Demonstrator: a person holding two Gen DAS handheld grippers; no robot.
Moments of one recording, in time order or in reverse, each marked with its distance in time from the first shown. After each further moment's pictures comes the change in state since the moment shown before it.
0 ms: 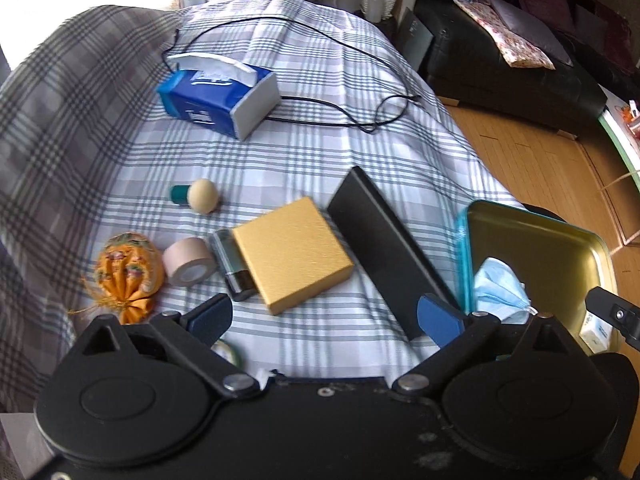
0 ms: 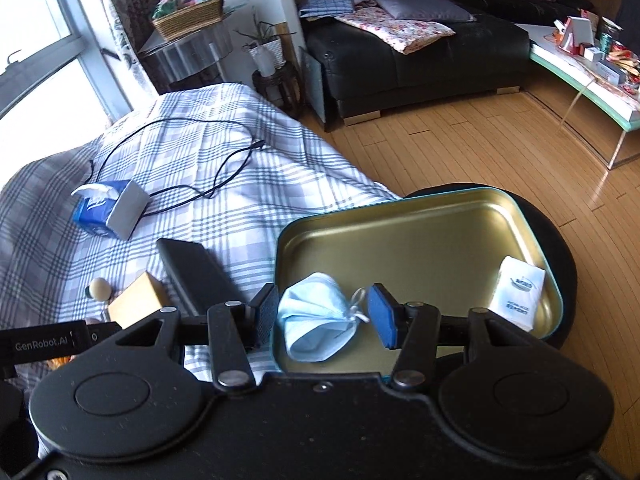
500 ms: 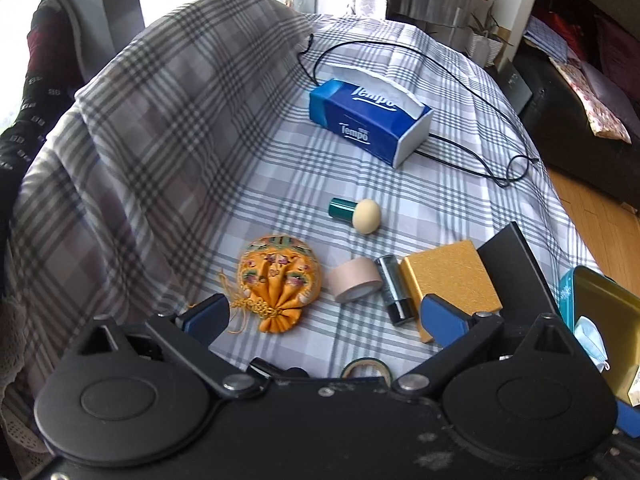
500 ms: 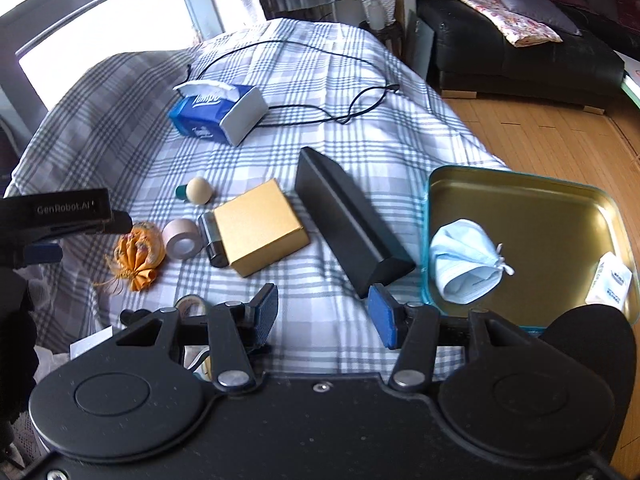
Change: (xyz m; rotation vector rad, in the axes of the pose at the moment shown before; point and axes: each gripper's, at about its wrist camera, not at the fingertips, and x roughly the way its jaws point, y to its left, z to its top) left arm -0.017 0.126 -0.005 -0.214 -0.060 0.133; right arm 0.003 0.113 -0.046 -0.235 0.137 0.125
